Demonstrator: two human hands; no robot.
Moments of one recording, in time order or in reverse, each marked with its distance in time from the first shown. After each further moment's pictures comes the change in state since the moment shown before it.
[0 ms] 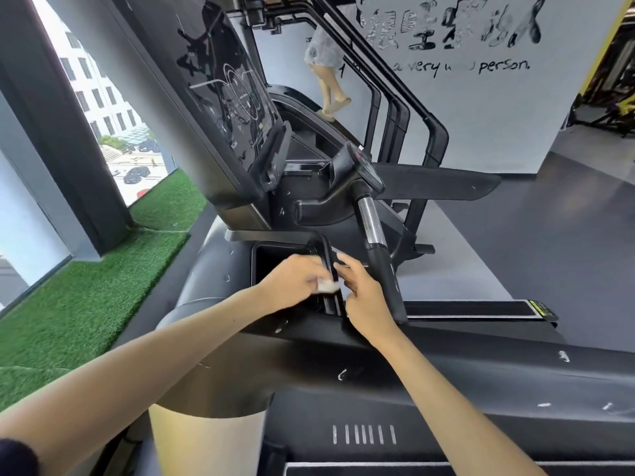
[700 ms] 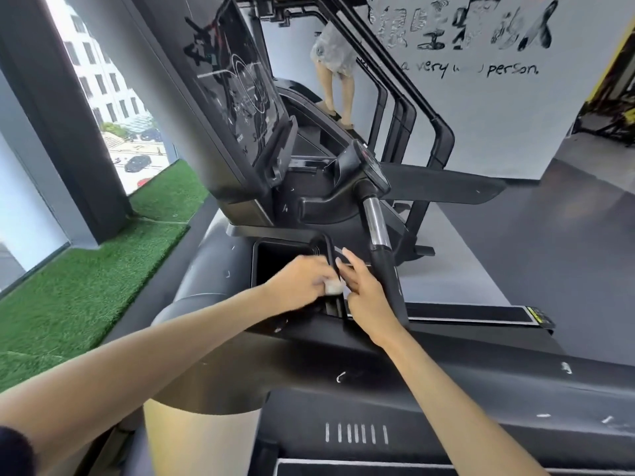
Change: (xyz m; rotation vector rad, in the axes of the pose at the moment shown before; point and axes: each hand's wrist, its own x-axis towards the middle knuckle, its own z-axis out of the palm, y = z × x) left_hand 0.004 0.009 0.004 0.092 -0.048 -0.022; right_hand 0.013 0.008 -0.003 0.104 -0.083 0.097
